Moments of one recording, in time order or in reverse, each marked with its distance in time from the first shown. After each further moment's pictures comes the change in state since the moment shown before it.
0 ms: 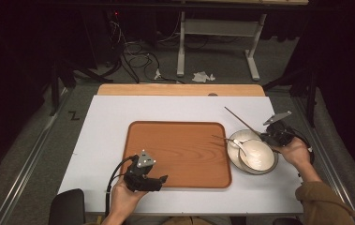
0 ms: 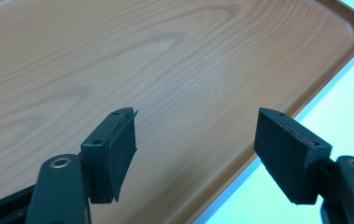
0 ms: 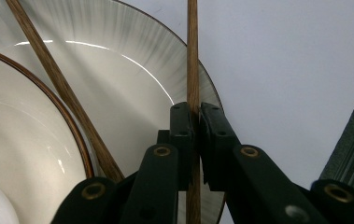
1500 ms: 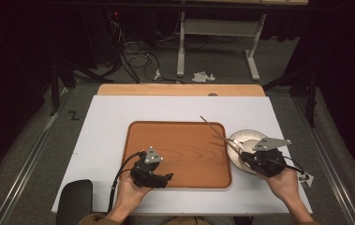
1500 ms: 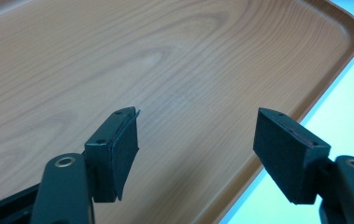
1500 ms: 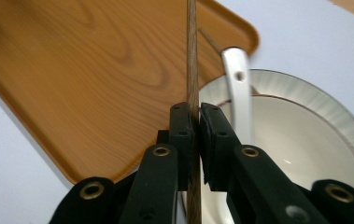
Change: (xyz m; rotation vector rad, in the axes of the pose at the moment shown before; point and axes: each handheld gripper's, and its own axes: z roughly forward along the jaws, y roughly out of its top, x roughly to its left) left arm -0.003 0.015 0.013 0.011 -0.026 0.053; right arm 0.122 -0.008 -0.072 -0.242 0.126 0.012
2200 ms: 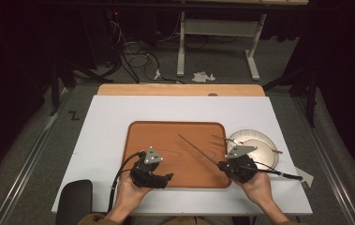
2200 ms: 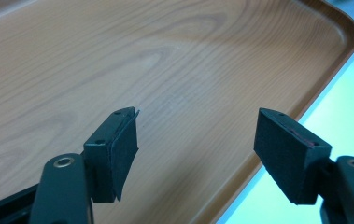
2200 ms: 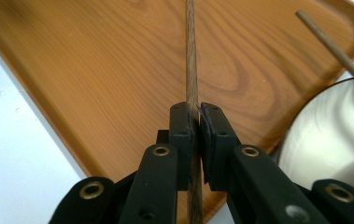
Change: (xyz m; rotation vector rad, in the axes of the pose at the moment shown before) left arm 0.000 0.000 -0.001 0.001 0.000 0.003; right arm 0.045 0.006 0.056 0.062 0.092 -0.021
